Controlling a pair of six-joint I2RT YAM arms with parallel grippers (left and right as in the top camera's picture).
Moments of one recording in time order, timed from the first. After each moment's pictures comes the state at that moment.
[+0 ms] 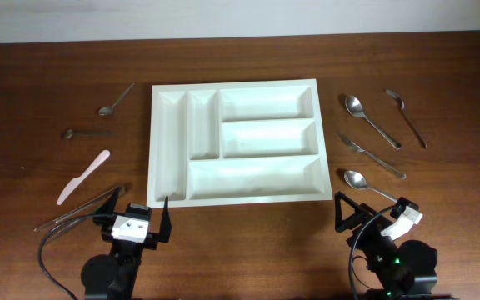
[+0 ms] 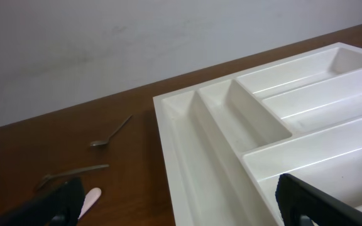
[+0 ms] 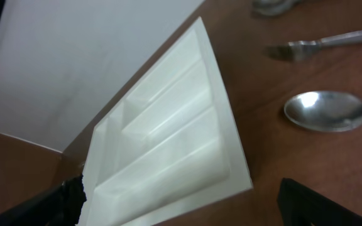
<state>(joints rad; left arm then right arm) -0.02 0.01 0.07 -0.20 0.12 0.23 0.00 0.01 0.17 -0.43 -0.28 0.87</state>
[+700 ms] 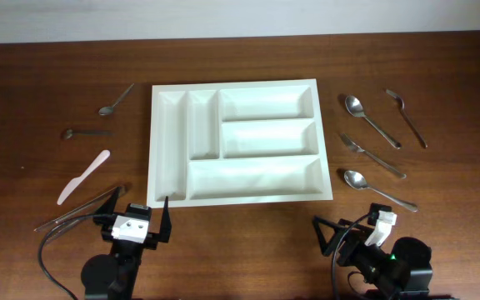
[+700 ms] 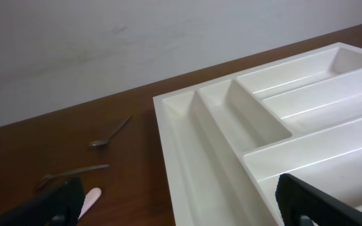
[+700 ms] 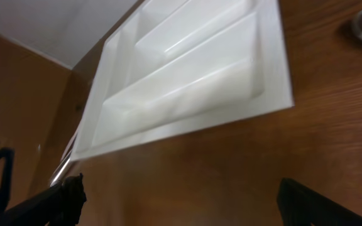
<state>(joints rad) -0.02 0.01 0.07 -0.20 0.12 0.23 0.00 0.03 0.18 -0.60 -0.55 0.67</state>
